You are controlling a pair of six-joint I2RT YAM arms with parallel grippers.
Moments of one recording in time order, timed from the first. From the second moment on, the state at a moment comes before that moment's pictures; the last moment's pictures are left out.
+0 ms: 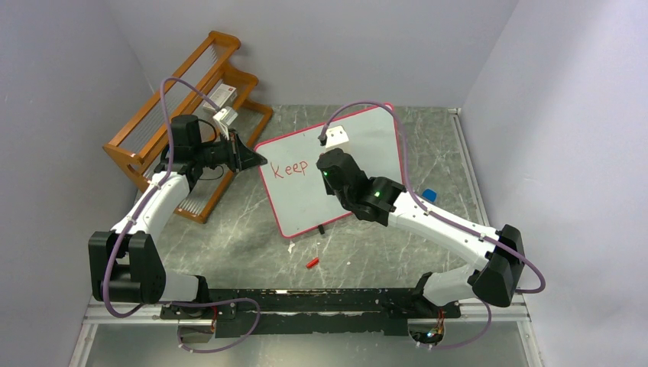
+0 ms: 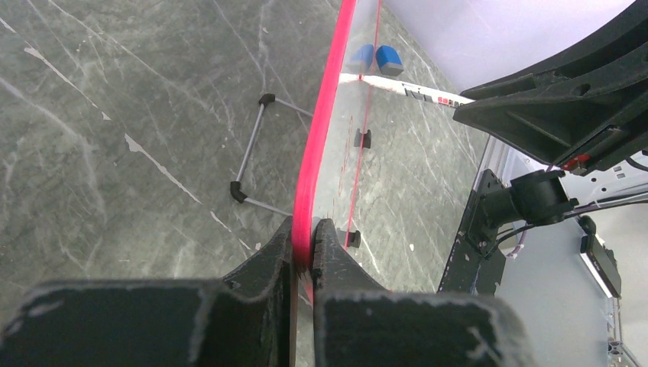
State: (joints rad) left arm -0.07 1.36 0.97 -0.09 1.00 -0.17; right arm 0.97 1.36 1.20 -0.44 0.59 0.26
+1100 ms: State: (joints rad) left arm -0.07 1.36 0.98 -0.09 1.00 -0.17; right arm 0.94 1.30 1.18 -0.42 0.60 0.22
